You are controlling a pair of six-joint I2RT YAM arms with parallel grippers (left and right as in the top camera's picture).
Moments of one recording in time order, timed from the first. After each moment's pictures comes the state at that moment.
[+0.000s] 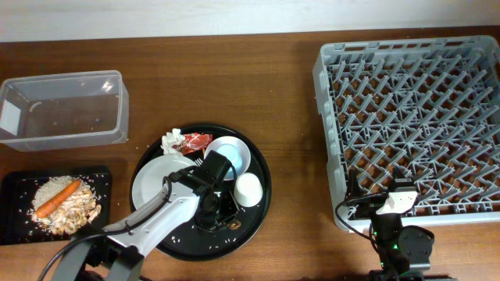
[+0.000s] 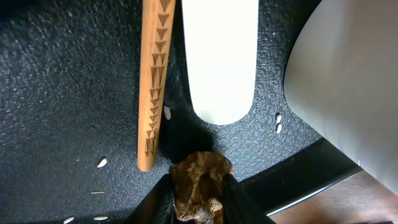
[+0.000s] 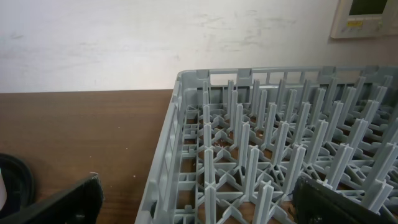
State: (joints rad) left arm -0.53 1.55 0.76 -0.71 0.34 -0.94; right arm -0.01 0.01 0.01 -0.07 -0.05 0.04
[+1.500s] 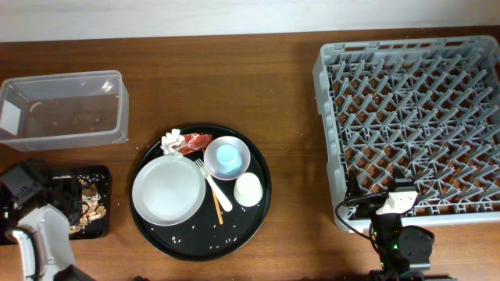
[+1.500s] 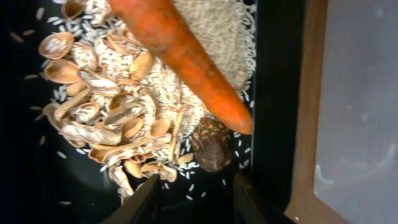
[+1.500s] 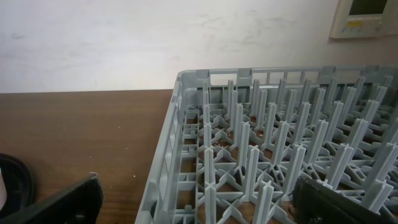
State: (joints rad) left arm 0.69 1.37 0.80 -0.55 0.02 -0.92; right arm -0.01 0.01 0.01 -0.07 -0.05 0.04
